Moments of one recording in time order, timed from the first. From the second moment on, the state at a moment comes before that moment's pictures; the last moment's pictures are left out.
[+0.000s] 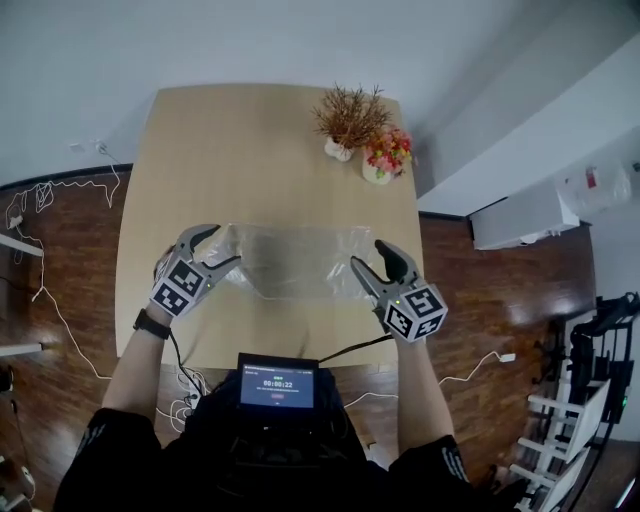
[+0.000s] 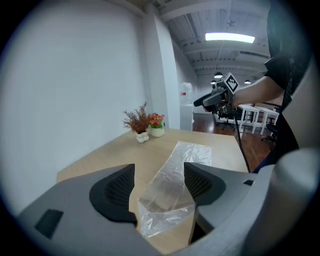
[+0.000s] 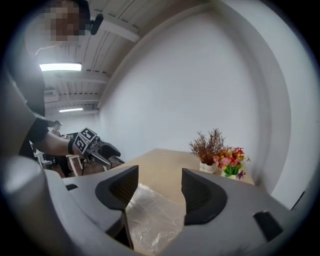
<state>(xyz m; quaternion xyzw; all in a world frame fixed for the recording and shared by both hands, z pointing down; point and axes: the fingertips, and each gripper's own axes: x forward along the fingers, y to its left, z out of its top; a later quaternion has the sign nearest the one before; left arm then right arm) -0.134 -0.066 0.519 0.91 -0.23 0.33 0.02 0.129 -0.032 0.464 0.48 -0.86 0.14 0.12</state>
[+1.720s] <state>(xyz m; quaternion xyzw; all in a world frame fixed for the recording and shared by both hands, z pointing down) -0.107 0.158 0.419 0.93 -0.31 0.19 0.02 0.082 0.155 0.384 0.46 -0.88 0.11 0.02</state>
